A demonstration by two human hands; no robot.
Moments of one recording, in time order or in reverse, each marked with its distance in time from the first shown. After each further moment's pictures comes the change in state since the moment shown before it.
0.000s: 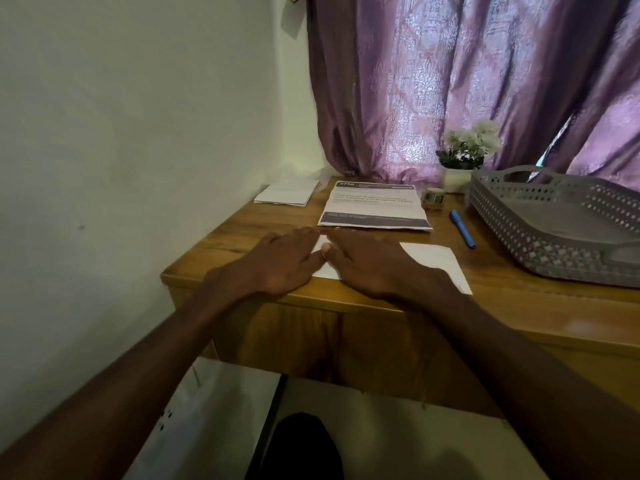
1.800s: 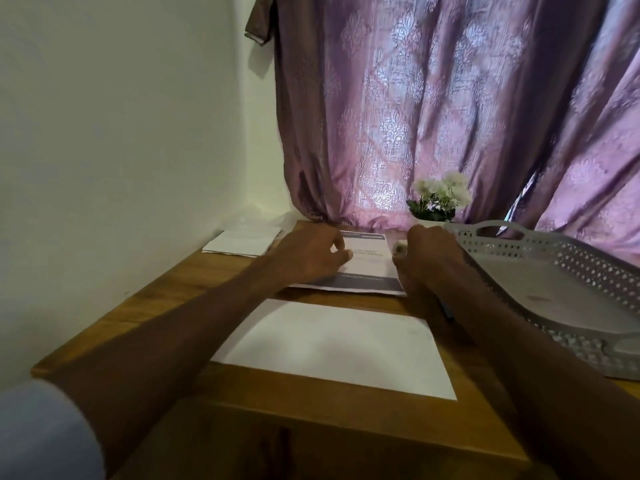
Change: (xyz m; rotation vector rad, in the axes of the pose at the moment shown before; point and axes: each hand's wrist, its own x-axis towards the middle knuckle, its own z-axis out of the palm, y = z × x) left_hand 0.161 0.043 -0.028 -0.190 0.316 0.077; right_hand 0.058 0.132 -0.076 -0.219 0.335 0.486
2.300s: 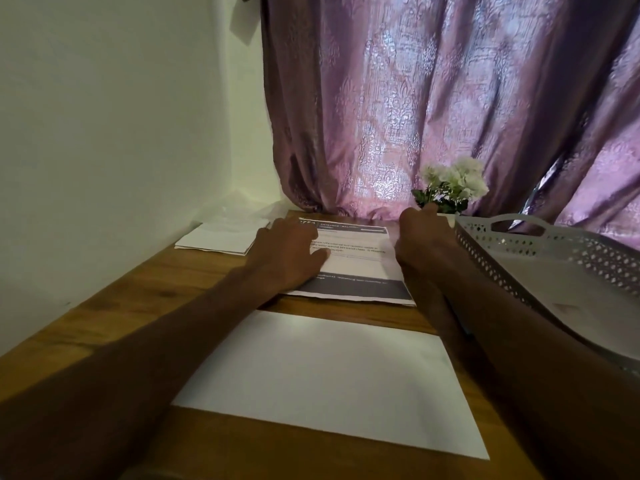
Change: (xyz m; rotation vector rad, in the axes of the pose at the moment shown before) left_hand 0.030 -0.043 0.038 0.195 0.127 -0.114; right_hand 0.064 0.000 0.035 -0.048 0.037 -0.019
